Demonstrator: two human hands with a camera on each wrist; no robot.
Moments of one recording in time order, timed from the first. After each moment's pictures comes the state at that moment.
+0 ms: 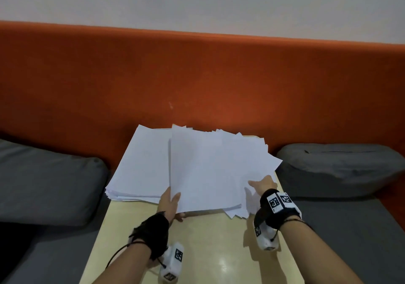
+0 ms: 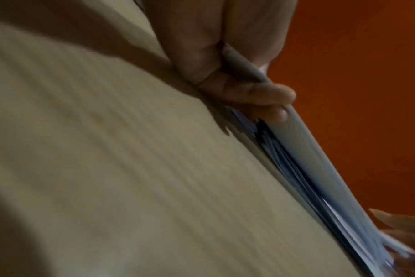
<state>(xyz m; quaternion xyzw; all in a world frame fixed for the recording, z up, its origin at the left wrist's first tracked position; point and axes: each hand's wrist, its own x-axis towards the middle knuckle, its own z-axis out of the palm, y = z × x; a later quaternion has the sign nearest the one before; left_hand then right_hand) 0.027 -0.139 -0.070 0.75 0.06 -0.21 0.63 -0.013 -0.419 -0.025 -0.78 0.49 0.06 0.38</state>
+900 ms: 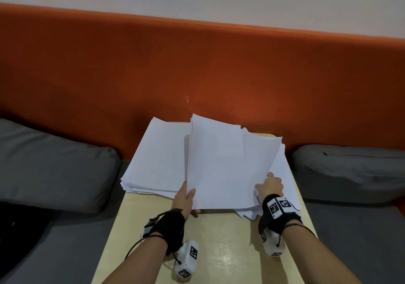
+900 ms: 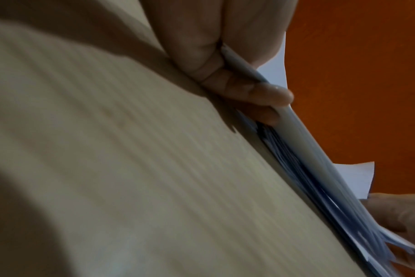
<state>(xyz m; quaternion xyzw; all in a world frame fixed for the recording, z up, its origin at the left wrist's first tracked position) 0.025 -0.140 -0.063 0.74 0.07 -0.23 0.63 -0.002 -0.378 -0.033 -0.85 0.45 0.05 0.26</state>
